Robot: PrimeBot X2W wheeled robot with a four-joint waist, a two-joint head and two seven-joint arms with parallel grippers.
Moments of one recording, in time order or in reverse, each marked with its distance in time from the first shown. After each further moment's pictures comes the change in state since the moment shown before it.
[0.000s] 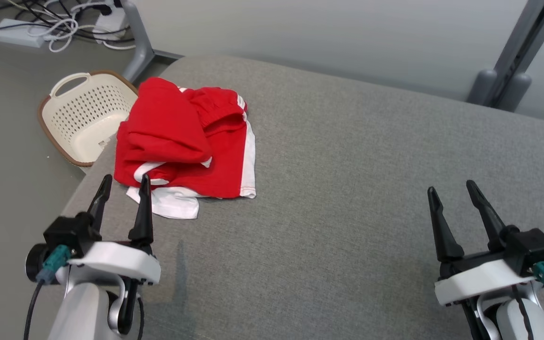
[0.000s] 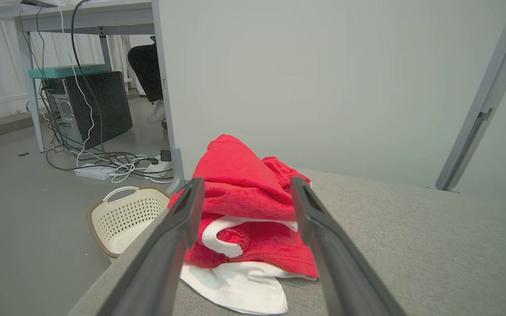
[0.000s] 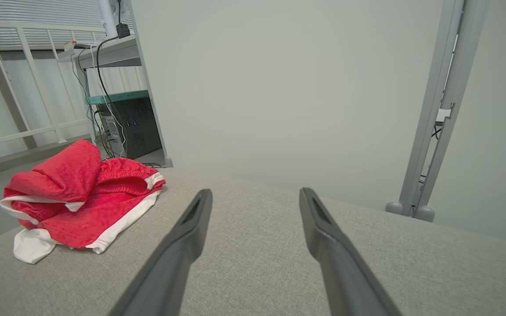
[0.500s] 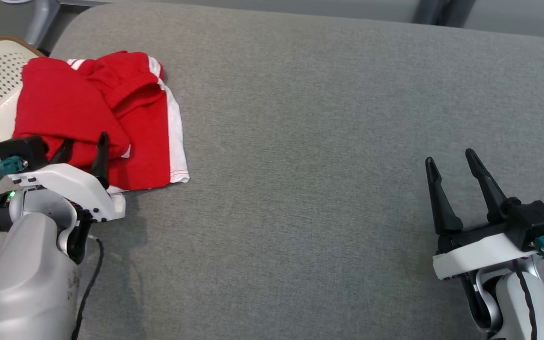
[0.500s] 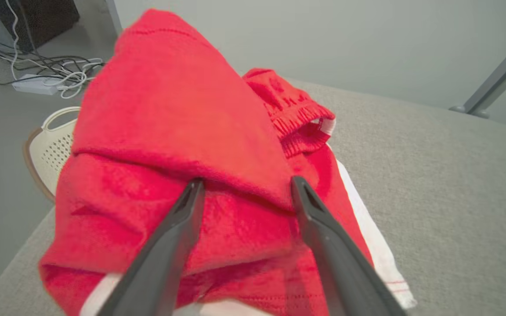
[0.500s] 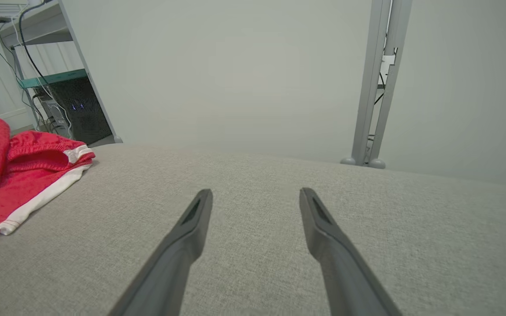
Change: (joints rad) left arm -0.395 0.113 0.024 0.446 -0.111 -0.031 0.197; right arm -0.102 -0.020 0.026 0.002 0.008 0.000 0.004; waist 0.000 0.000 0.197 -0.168
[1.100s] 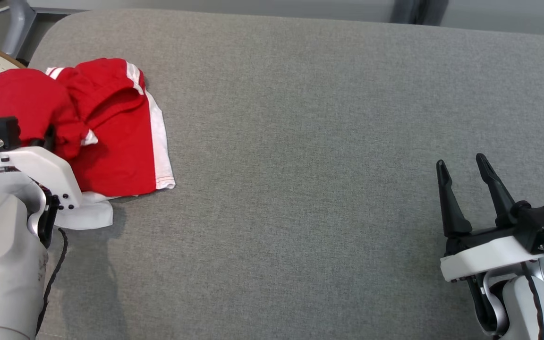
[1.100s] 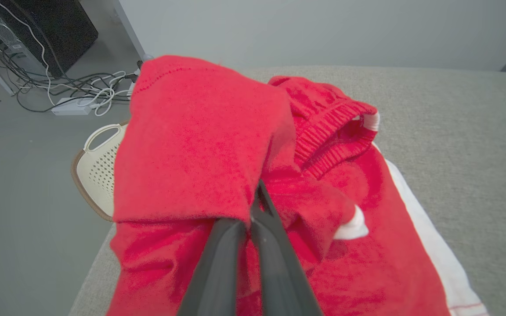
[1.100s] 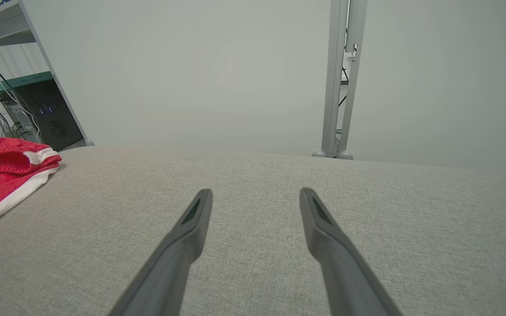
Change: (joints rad) left arm -0.143 0.102 -0.082 0.200 0.080 0.046 0.003; right arm 0.006 0.001 -0.031 0.021 0.017 0.000 -0.009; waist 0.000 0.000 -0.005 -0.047
